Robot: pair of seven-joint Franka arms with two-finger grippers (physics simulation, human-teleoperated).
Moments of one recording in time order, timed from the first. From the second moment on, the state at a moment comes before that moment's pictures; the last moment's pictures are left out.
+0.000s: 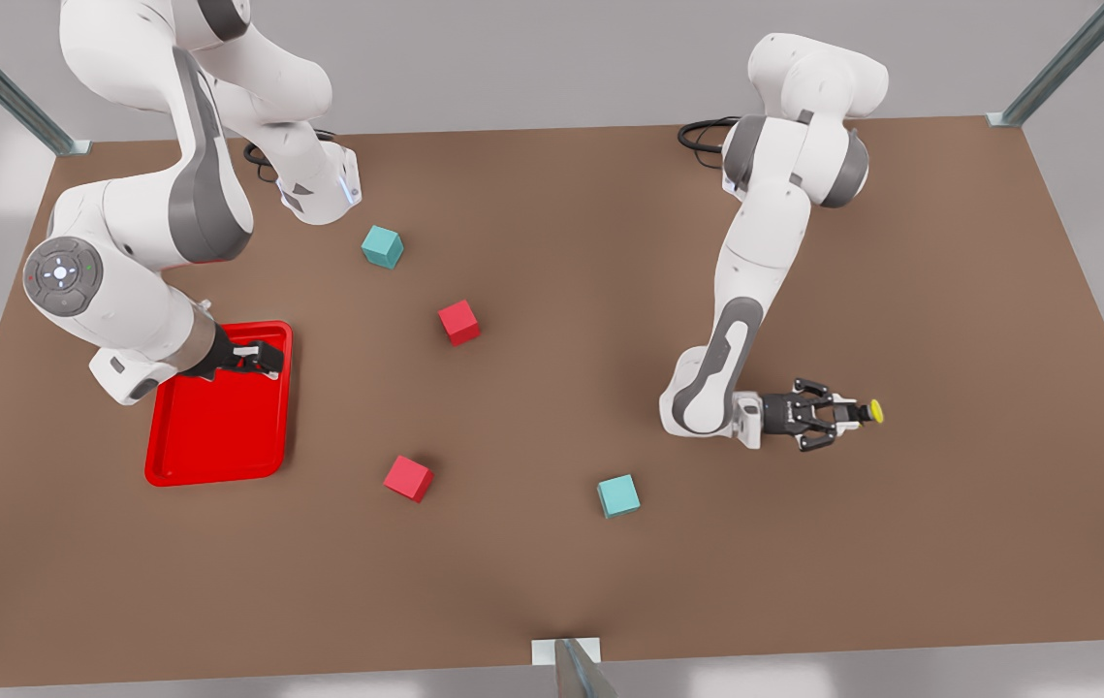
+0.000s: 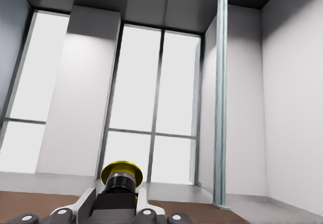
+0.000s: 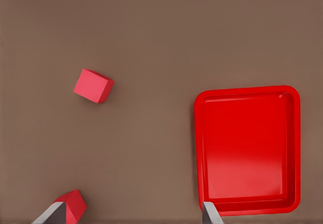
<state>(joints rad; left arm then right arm) -0.45 1.00 0.01 -1.55 1.40 1.23 -2.64 0.02 0.22 0.15 -1.45 0.00 1.58 0.18</state>
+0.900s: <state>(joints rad) -0.47 0.99 -0.06 -1.55 1.26 1.61 -2.61 0.01 0.23 0.15 -1.43 -0.01 1.57 0.18</state>
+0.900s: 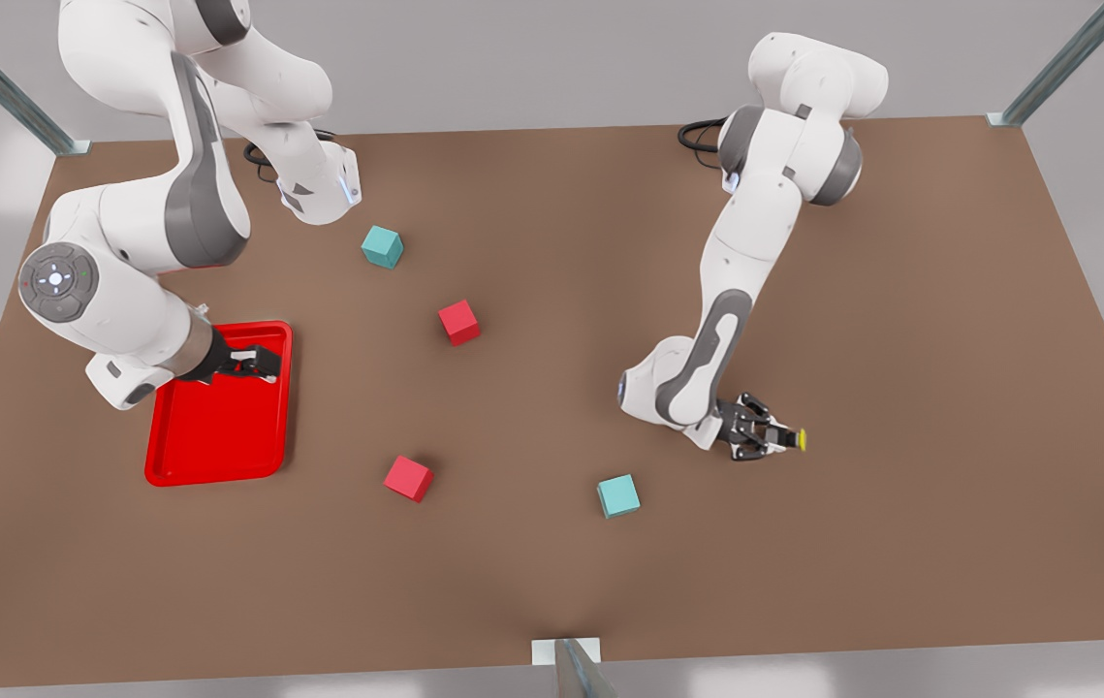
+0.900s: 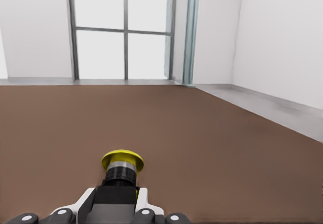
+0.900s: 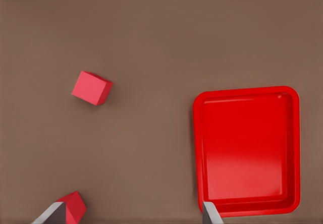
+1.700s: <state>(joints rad) -0.52 1.04 0.06 -1.51 1.36 1.50 -2.62 0.02 0.24 0.15 -1.42 0.00 1.57 0.18</state>
